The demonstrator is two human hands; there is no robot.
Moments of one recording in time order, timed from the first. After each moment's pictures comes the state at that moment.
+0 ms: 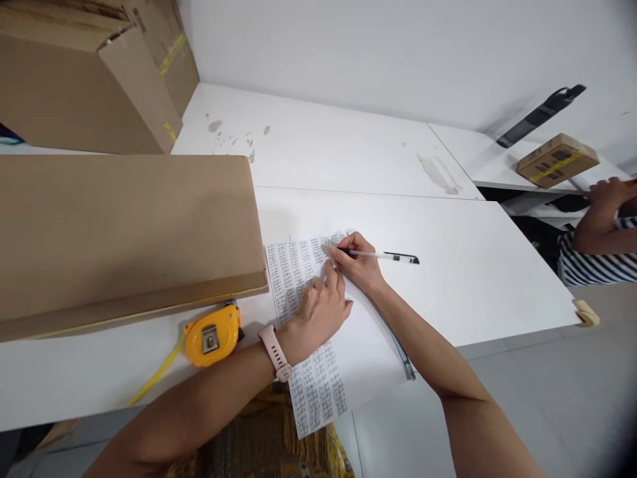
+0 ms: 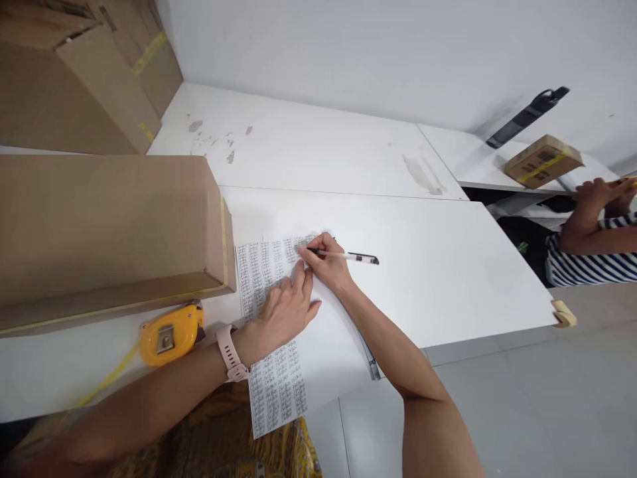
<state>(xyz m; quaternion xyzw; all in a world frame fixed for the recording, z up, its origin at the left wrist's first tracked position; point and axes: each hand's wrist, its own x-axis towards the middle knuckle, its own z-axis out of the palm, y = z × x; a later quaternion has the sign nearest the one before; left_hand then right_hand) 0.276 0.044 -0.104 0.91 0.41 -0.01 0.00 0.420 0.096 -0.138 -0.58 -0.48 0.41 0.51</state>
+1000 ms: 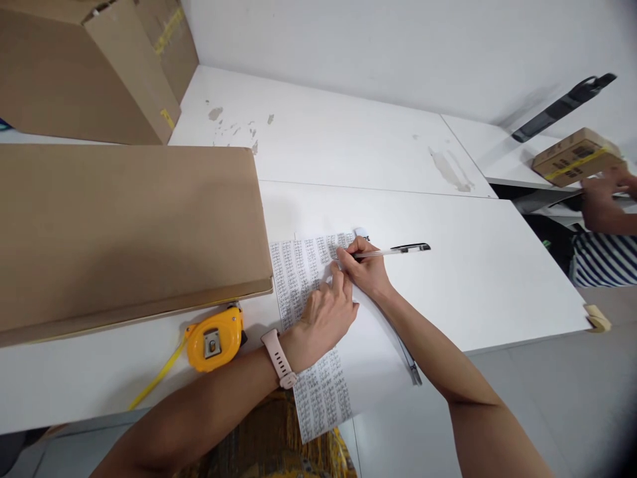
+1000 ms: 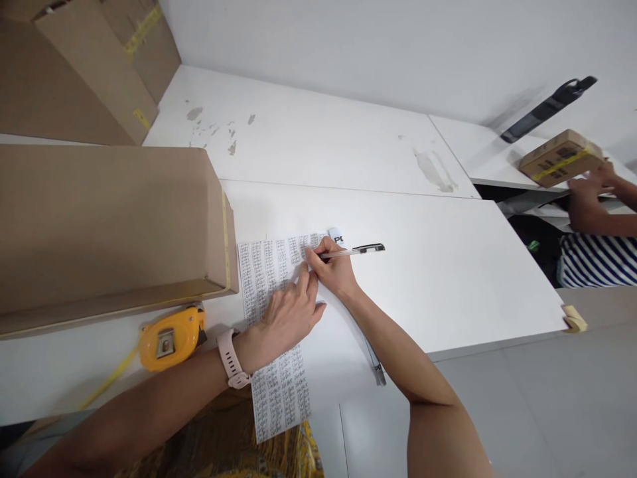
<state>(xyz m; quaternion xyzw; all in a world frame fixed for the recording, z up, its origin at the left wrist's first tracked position) 0.274 0.047 -0.104 0.91 0.40 0.02 0.03 0.418 0.096 -0.142 -0.62 -0.53 0.34 0.47</state>
